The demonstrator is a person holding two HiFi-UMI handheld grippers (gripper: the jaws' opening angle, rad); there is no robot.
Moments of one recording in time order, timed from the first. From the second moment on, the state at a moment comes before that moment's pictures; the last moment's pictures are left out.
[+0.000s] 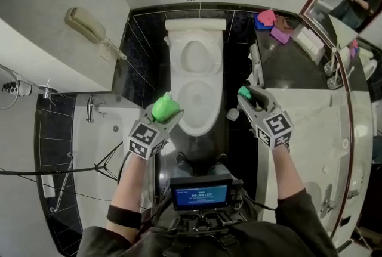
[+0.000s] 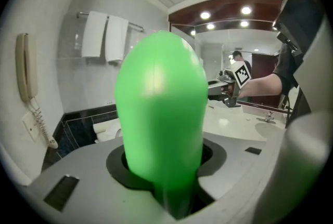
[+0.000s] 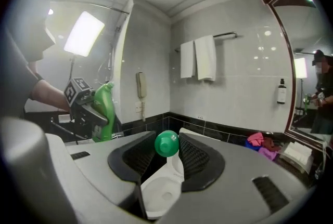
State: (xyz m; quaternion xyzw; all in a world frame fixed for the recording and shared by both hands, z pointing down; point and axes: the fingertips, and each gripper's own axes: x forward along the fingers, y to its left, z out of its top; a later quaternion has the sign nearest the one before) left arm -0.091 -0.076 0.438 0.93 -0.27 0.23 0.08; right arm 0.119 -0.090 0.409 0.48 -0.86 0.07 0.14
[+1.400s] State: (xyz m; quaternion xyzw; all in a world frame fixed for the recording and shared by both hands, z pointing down) left arm -0.139 -0.103 0.461 0.88 -0.41 0.22 0.08; right arm 0.118 -0.093 0.452 0.48 -0.86 0.13 0.13
